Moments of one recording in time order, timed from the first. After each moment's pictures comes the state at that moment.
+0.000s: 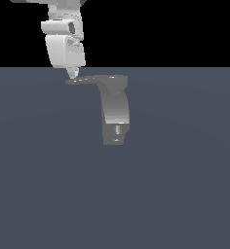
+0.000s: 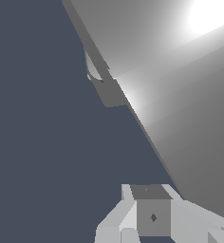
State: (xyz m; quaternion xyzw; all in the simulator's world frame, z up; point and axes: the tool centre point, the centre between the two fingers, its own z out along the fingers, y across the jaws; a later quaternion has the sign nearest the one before) arm 0.042 0.136 0.248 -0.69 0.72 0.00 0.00
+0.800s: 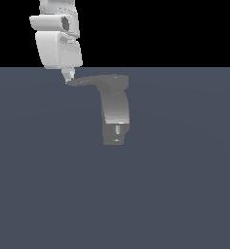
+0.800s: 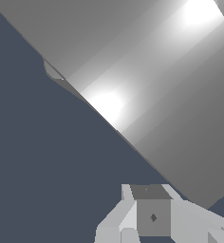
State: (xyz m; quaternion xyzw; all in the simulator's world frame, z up) arm 0.003 0.139 0.248 -0.69 0.72 0.00 0.00
